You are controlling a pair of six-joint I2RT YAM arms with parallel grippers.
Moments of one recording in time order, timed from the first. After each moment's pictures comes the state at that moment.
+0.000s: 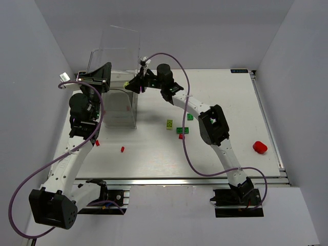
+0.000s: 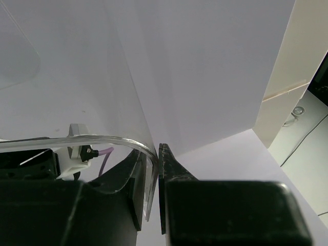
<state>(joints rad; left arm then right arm) -0.18 1.04 0.93 0.47 -0.13 -1.34 0.67 2.46 2.16 0.33 -0.73 0.23</state>
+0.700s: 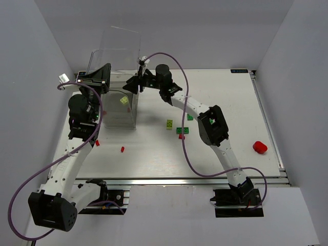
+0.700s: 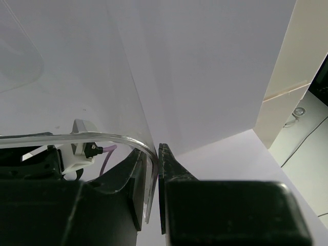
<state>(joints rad) -0.18 1.02 0.92 0.44 -0.13 -1.34 0.69 2.46 2.18 0.35 -0.69 0.26</state>
